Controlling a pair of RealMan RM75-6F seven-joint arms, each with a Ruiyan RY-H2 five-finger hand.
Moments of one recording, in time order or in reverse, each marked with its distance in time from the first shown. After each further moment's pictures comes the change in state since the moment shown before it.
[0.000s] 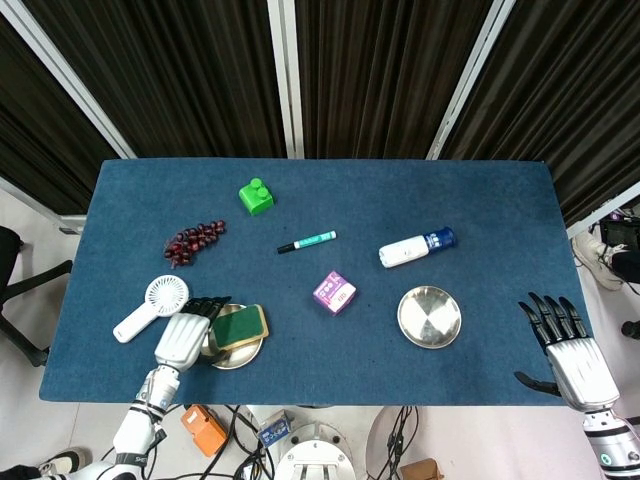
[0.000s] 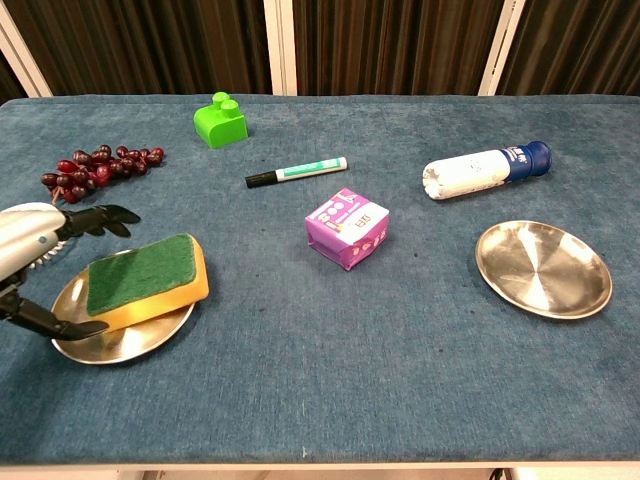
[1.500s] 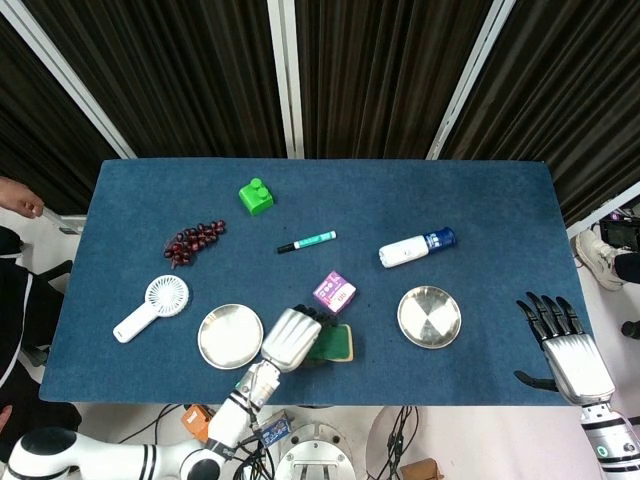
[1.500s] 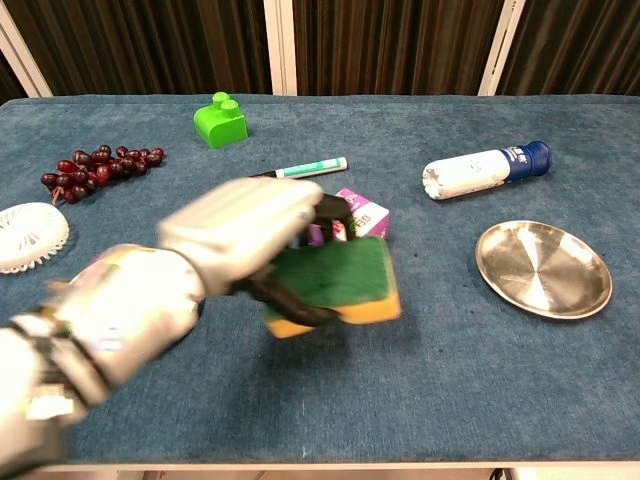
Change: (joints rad) left arm -0.268 -0.373 -0.106 0.004 -0.049 -0.093 0.265; right arm -0.019 0.033 0.067 -0.042 0.005 -0.135 -0.008
